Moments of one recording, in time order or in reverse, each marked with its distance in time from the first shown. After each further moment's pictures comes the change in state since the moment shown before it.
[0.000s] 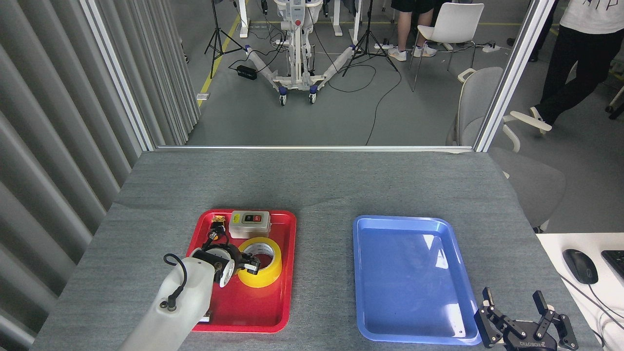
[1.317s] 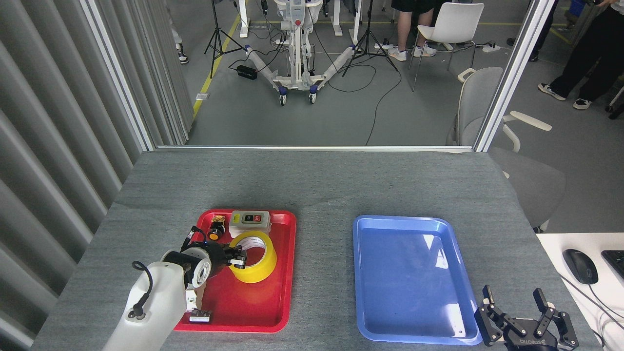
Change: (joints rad) left arm 0.083 0.062 0.161 -0.147 0.073 -0.156 0.014; right arm -0.008 -0.006 0.002 0.001 0.005 -0.001 -0.004
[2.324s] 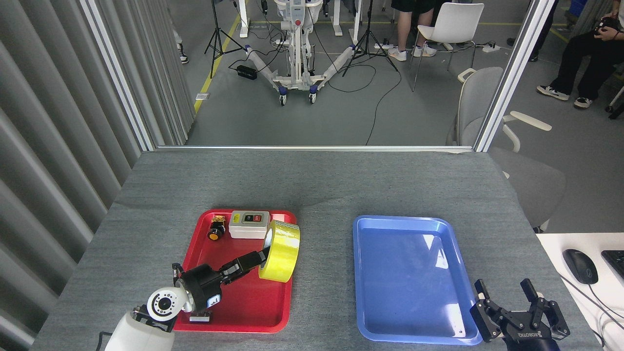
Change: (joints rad) left arm 0.263 -0.022 0.213 -0.246 0.963 -0.260 -0.135; right arm -0.027 -0.032 -0.005 0.028 -0.120 -0.165 -0.006
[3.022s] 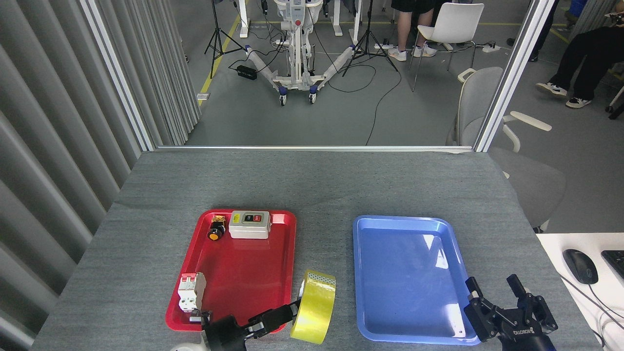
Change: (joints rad) left arm 0.242 -0.061 -0.075 -0.255 0.059 -0.025 -0.042; right arm 0.008 -0.094 0.111 0.001 -0.210 -0.029 -0.019
